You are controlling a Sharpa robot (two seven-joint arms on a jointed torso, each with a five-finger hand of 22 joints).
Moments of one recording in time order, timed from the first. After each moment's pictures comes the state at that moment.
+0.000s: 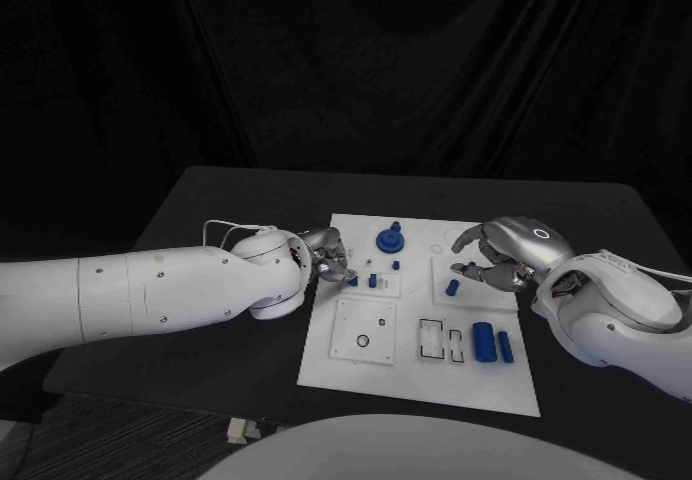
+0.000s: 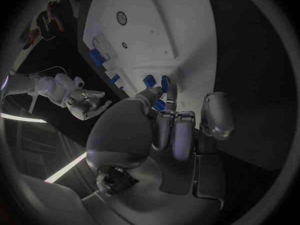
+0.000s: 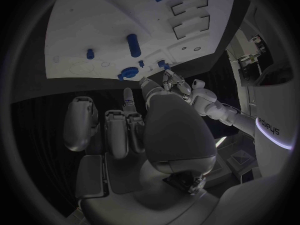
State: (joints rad) left arm 1.19 -0.75 -0.21 1.60 -1.18 -0.28 -0.52; left_hand 1.26 -0.06 0.35 0.01 0.40 1.01 0.06 0.38 0.57 1.47 -0.03 1.45 1.31 1.47 -0.09 1.53 1.31 0.08 1.42 0.03 1.14 1.31; right arm 1.18 -0.99 -0.21 1.77 -1.69 -0.48 -0.30; right_hand 1.37 -0.10 0.17 0.22 0.24 0.86 0.10 0.28 0.23 1.47 0.01 1.57 1.31 1.47 -0.06 1.51 1.31 0.05 1.44 0.06 1.27 1.31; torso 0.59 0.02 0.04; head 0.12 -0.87
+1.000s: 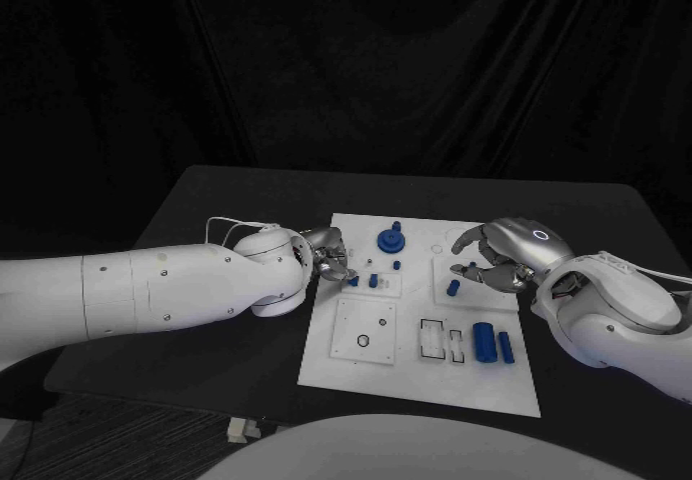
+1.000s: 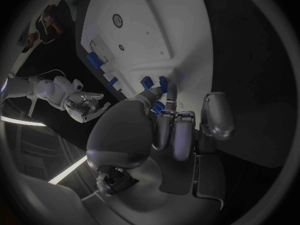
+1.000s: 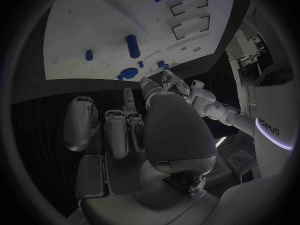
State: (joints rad) left arm 1.19 -0.74 -0.21 1.59 -1.20 -0.25 -0.52; left_hand 1.27 -0.05 0.35 0.01 0.35 1.01 0.06 0.39 0.57 1.47 -0.03 1.45 1.31 1.47 -0.09 1.53 1.31 0.08 1.42 0.03 1.14 1.31; right arm 1.18 -0.99 -0.21 1.77 -1.69 -0.48 -0.30; right_hand 1.37 -0.09 0.17 0.22 0.24 0.86 0.10 0.28 0.23 1.47 0.01 1.57 1.31 1.47 -0.06 1.51 1.31 0.05 1.44 0.06 1.27 1.31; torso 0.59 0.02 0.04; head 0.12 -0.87
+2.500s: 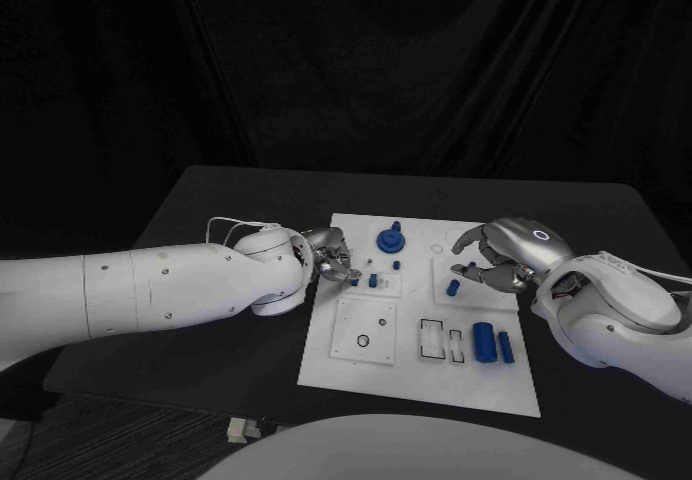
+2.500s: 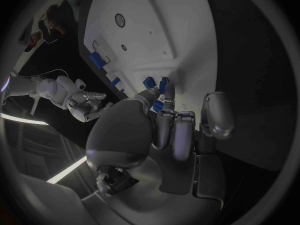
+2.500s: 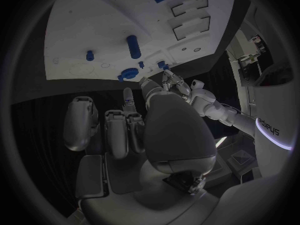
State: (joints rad) left arm 1.19 -0.74 -0.21 1.58 -1.18 -0.24 -0.48; left_hand 1.25 -0.06 0.32 0.07 0.34 1.04 0.04 0.34 0.56 1.46 -0.04 1.44 1.31 1.47 -0.09 1.53 1.31 0.08 1.42 0.03 1.12 1.31; right arm 1.18 -0.99 -0.21 1.77 -1.69 -0.48 -0.30; right_hand 1.37 -0.09 0.17 0.22 0.24 0.86 0.11 0.28 0.22 1.47 0.01 1.57 1.31 1.47 -0.06 1.51 1.31 0.05 1.44 0.06 1.27 1.31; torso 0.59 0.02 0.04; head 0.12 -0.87
